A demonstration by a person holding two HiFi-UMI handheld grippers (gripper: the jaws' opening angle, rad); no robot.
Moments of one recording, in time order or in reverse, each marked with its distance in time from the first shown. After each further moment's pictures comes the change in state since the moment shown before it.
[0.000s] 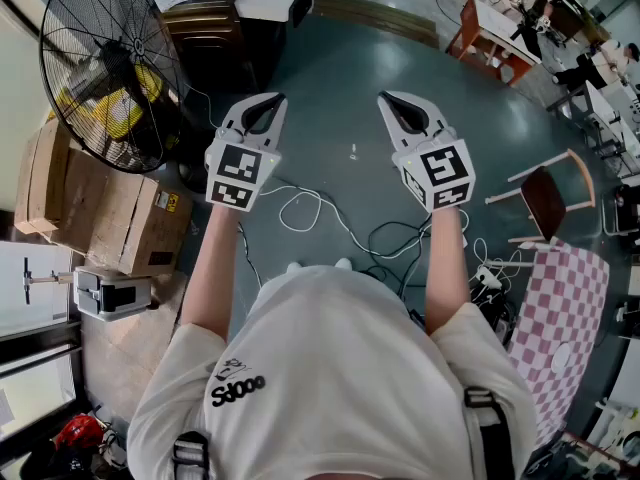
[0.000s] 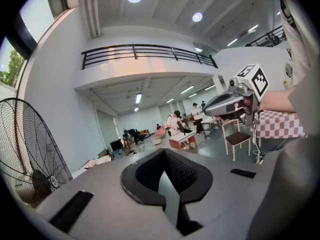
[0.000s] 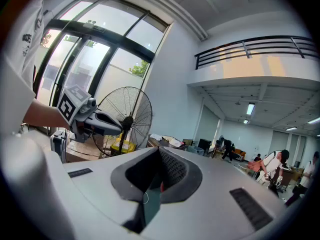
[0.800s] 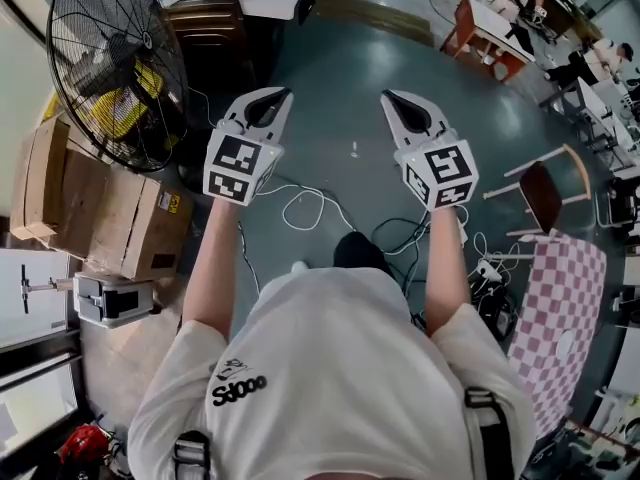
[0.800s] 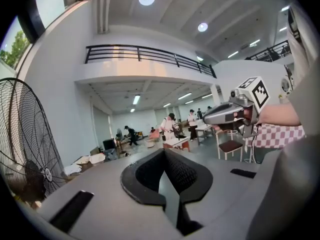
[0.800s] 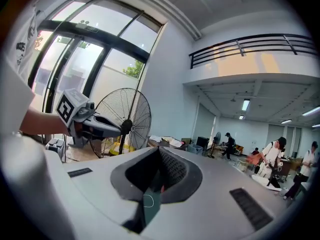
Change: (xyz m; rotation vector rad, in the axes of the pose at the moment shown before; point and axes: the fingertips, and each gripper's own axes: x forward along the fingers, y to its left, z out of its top) left arm -0.032 0.043 -0.014 -0.089 -0.061 -0.080; right arm 0.031 0.046 0.022 0.068 -0.006 -0.053
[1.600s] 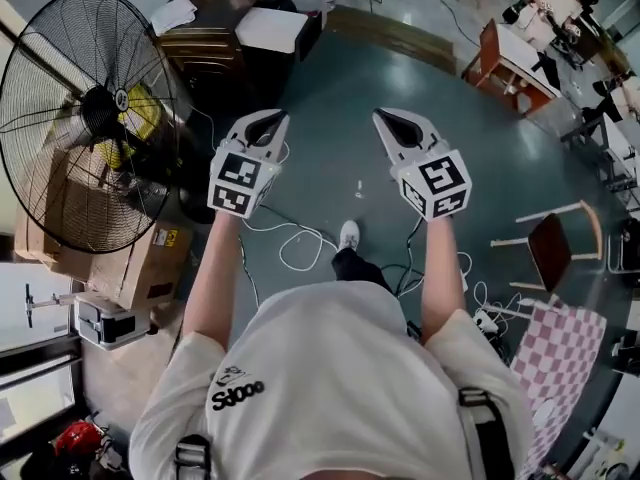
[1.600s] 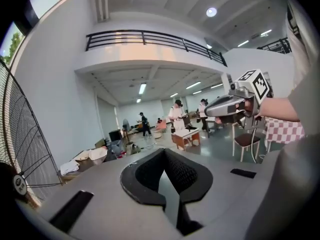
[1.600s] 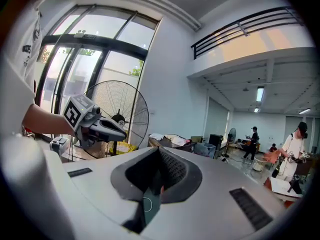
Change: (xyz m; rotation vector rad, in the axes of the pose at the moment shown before) left arm 0.211 0.090 -0.040 -0.006 0.122 0.078; right arm 0.160 -0.166 -0.066 0.028 -0.010 0.171
